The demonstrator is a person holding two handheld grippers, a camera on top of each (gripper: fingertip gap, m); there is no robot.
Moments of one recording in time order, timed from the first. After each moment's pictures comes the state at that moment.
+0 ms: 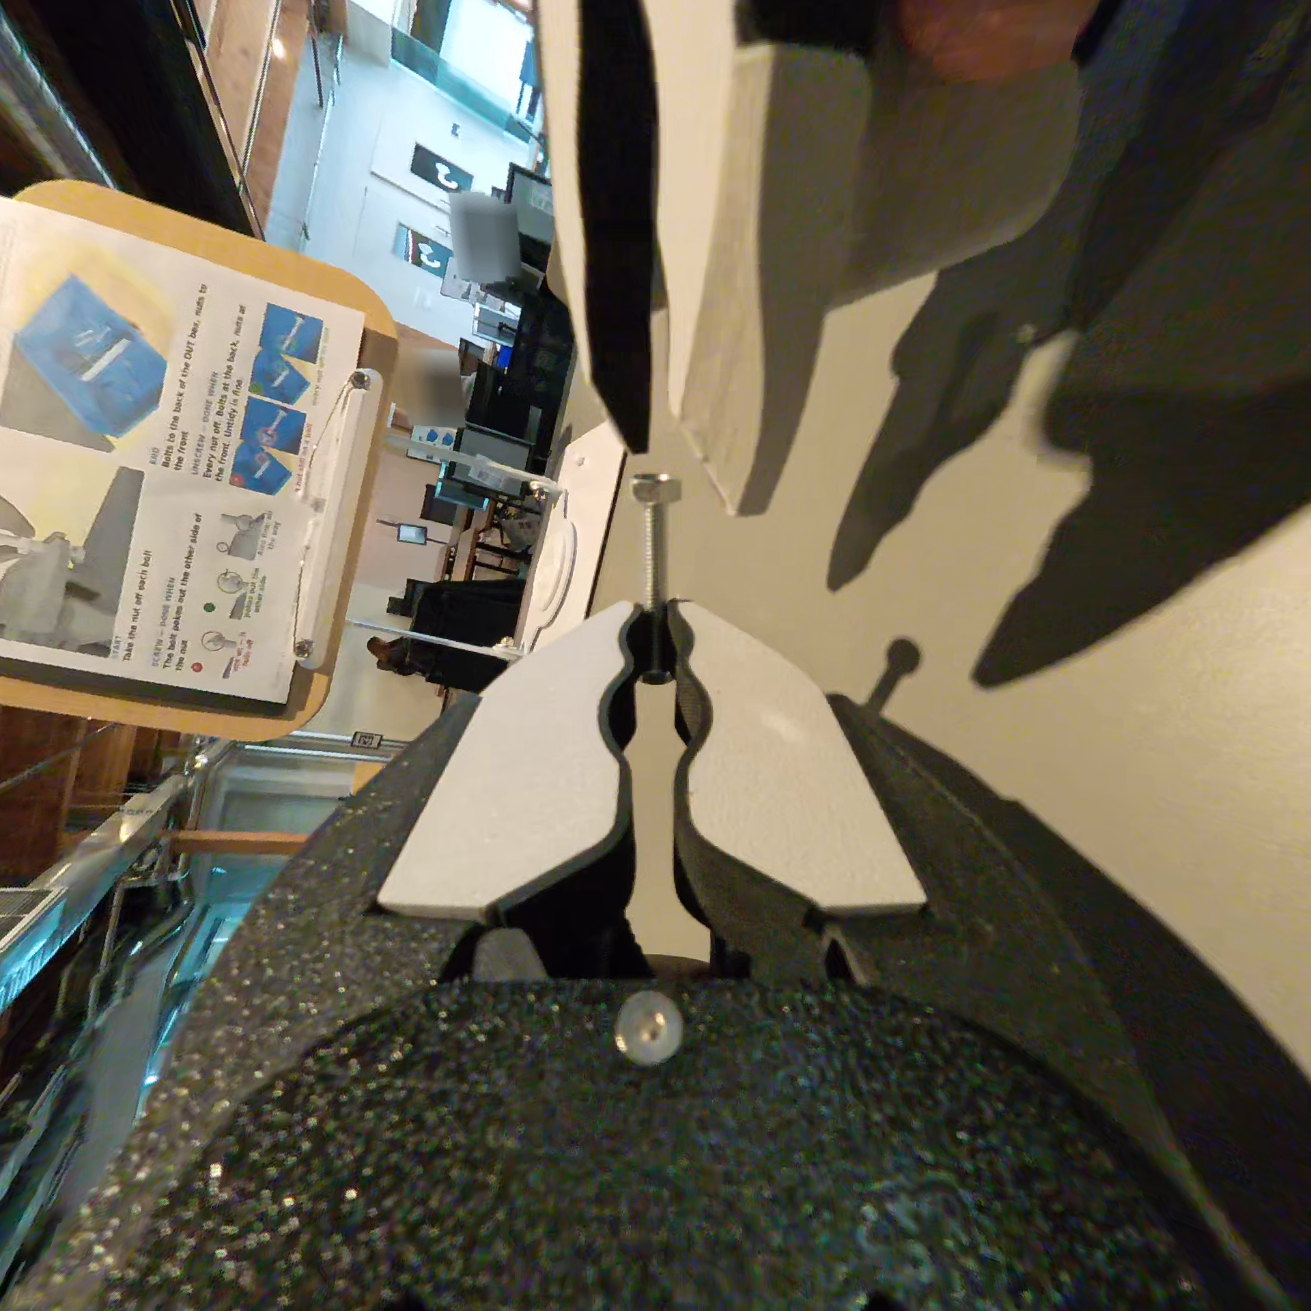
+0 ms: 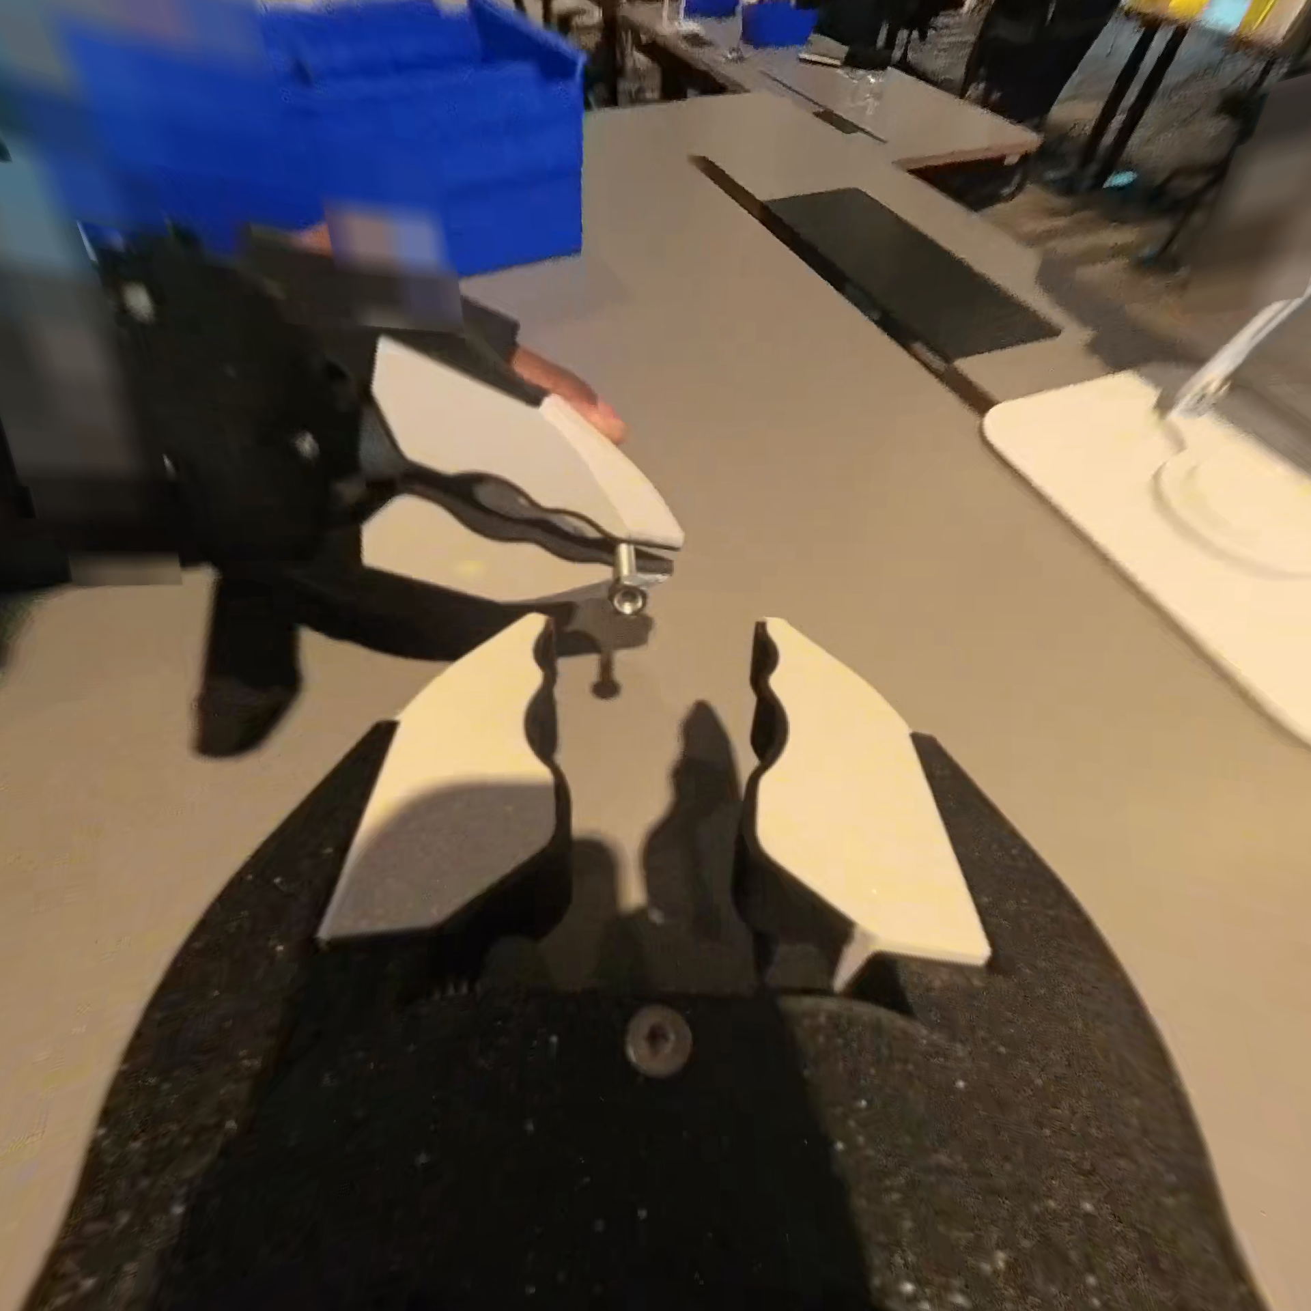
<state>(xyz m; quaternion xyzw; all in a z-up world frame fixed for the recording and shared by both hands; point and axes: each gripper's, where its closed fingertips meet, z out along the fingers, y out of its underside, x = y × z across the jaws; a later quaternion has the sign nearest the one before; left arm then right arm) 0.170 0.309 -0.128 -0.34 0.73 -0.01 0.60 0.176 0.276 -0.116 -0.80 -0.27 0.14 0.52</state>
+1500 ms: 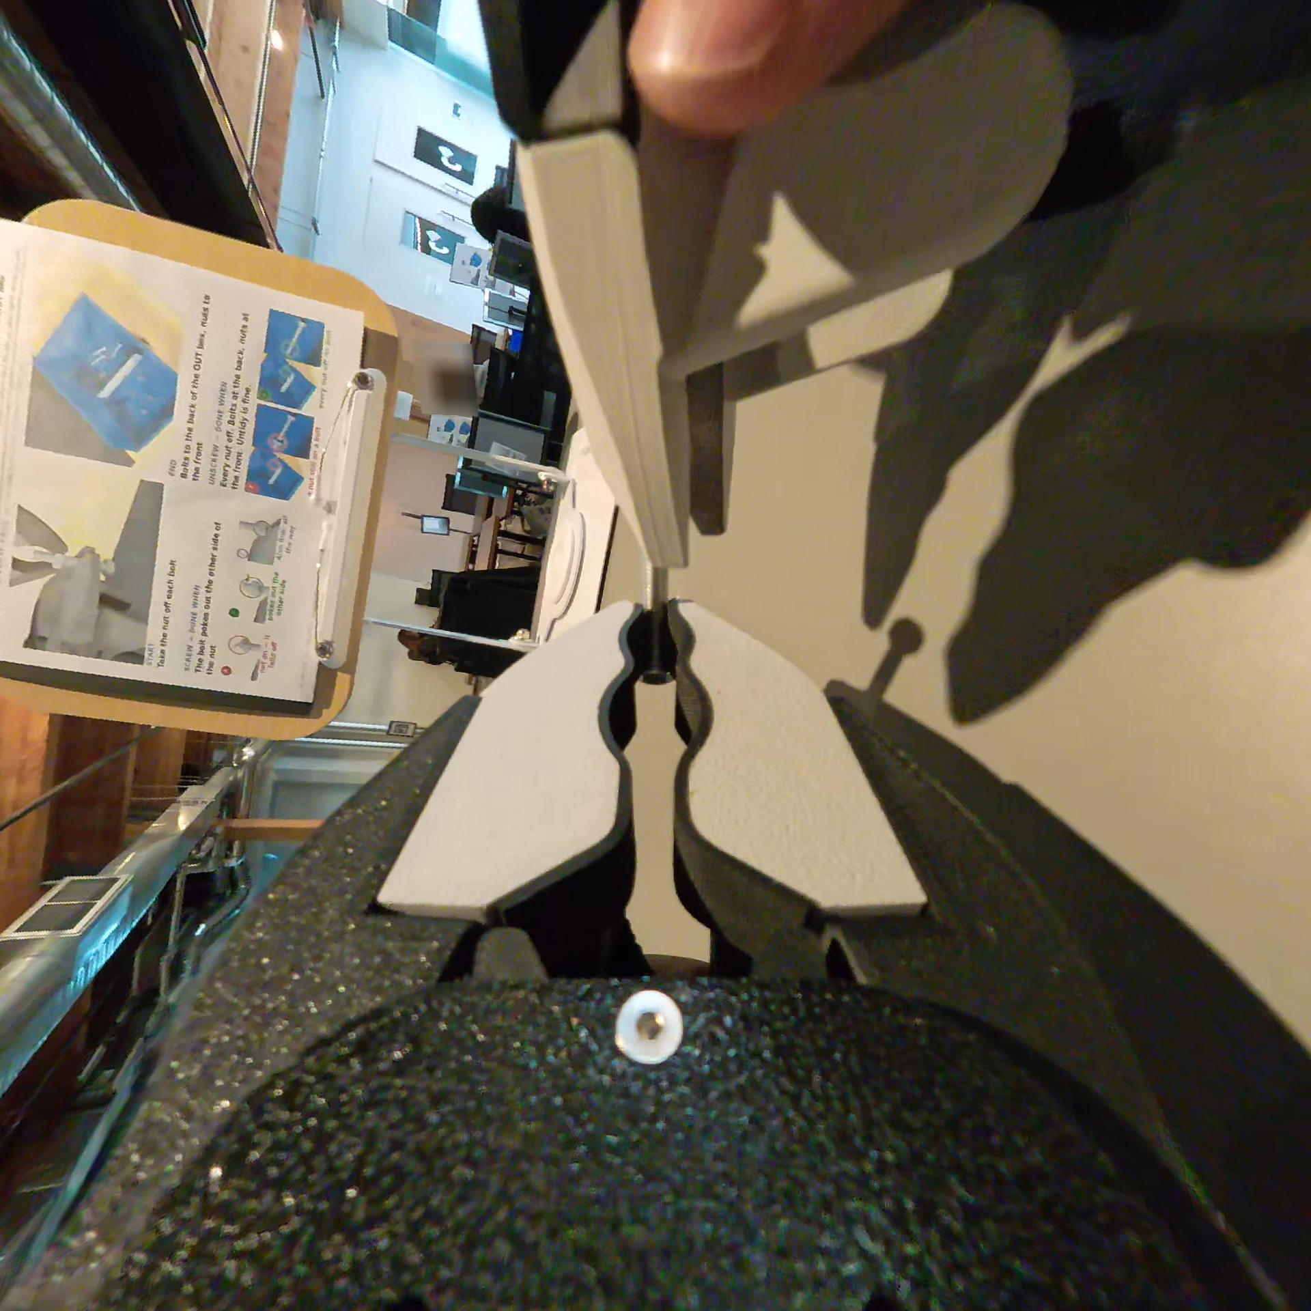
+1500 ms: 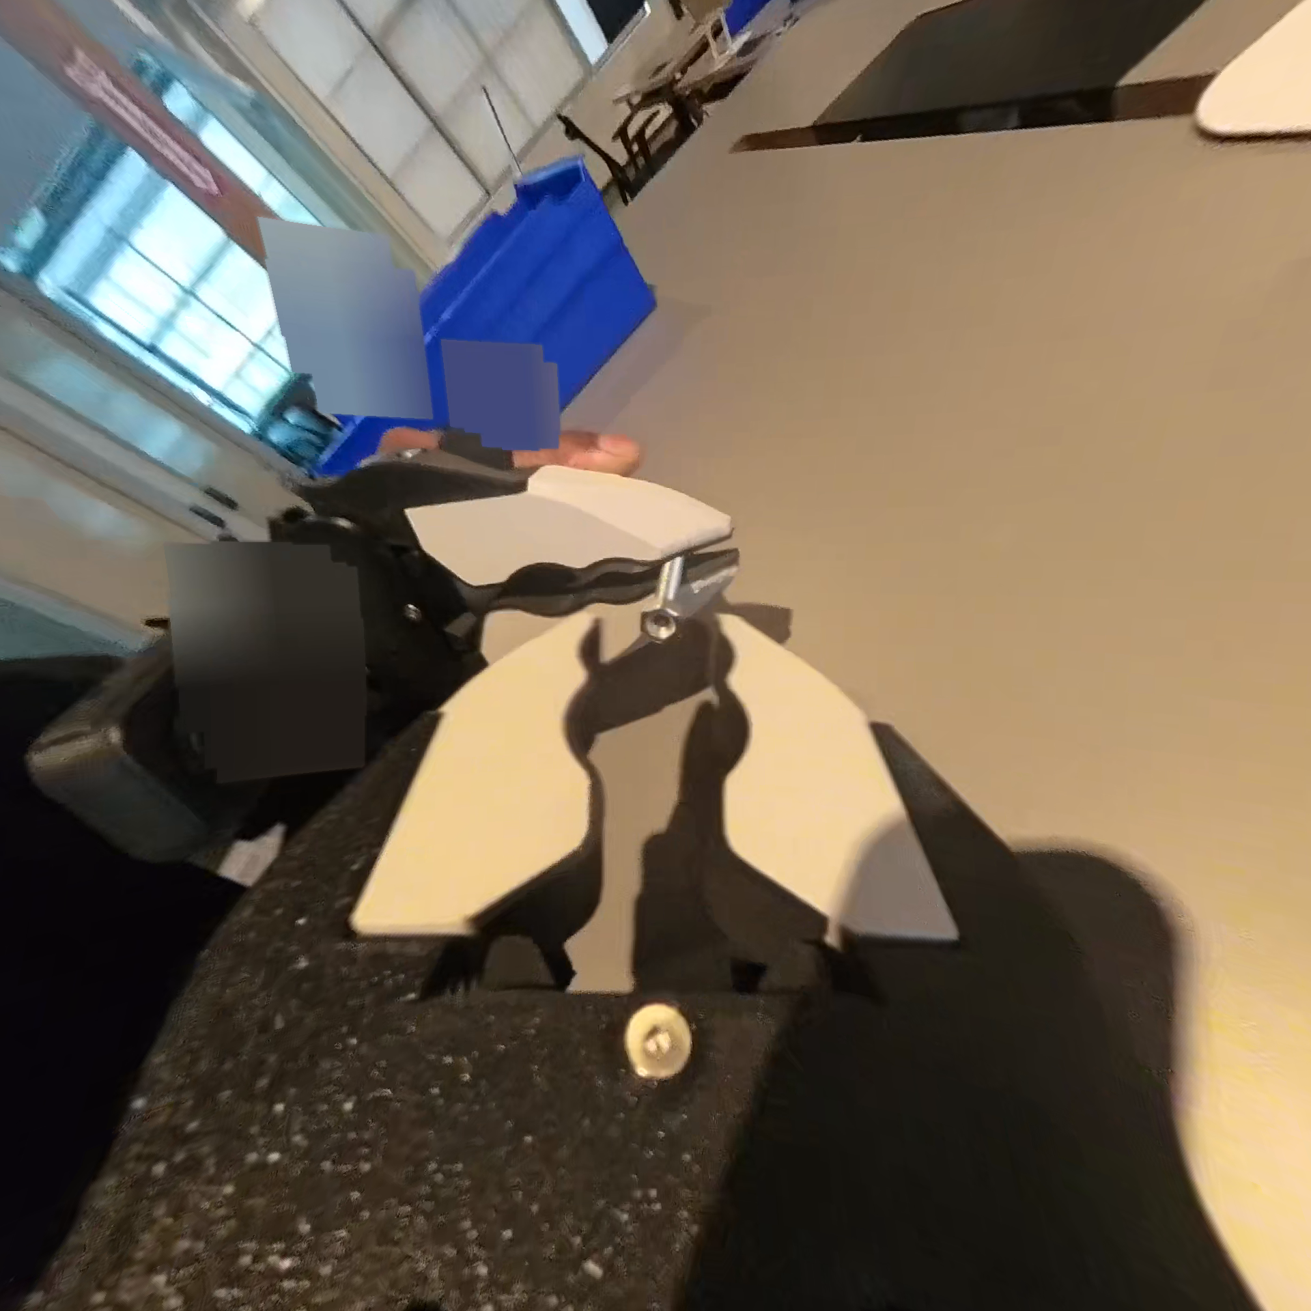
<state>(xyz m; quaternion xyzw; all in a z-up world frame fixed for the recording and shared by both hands) 0.172 0.310 -0.131 -0.33 0.73 0.03 0.60 0.159 0.276 -0.122 -0.80 -0.07 0.39 0.44</state>
